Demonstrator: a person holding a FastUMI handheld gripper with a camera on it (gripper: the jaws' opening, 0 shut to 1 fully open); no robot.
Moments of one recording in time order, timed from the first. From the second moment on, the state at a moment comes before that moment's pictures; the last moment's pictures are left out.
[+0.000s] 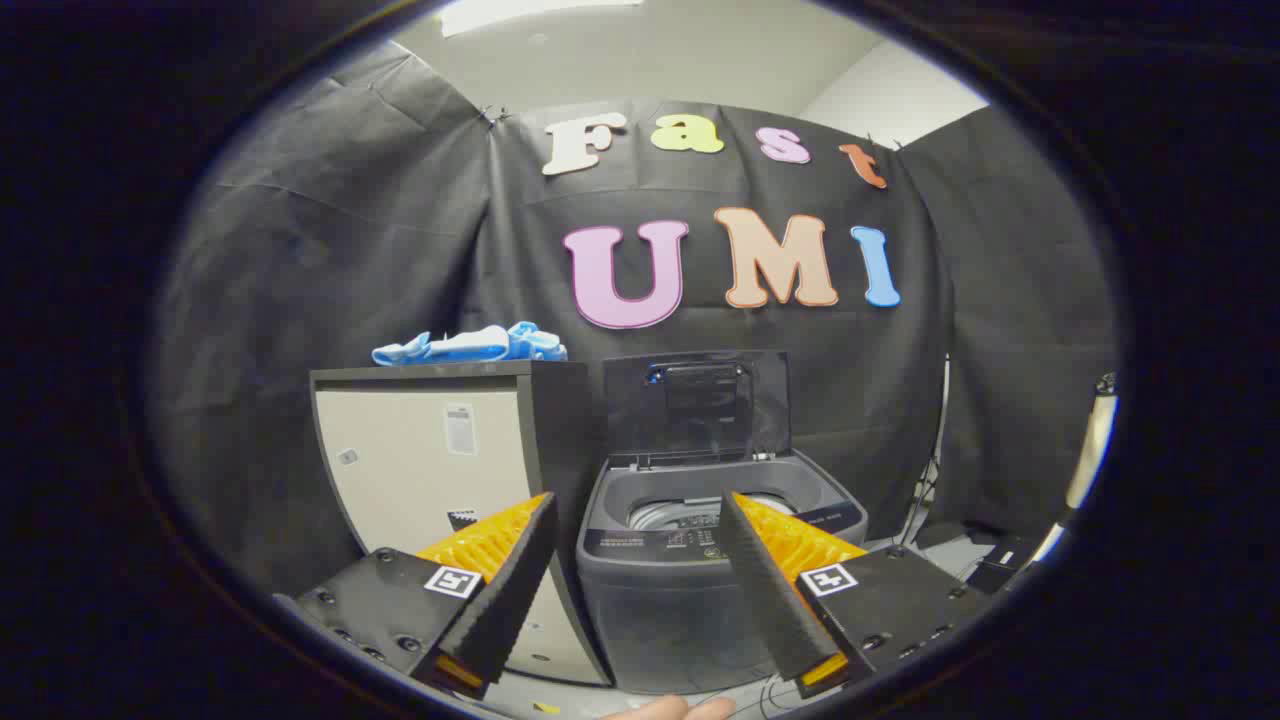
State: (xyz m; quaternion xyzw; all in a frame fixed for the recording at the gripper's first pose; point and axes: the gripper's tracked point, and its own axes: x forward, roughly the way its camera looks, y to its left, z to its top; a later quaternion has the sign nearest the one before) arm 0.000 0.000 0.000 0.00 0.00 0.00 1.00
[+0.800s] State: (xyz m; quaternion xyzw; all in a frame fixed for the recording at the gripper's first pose) arm 0.038 0.060 0.069 -0.02 -0.02 0.00 1.00
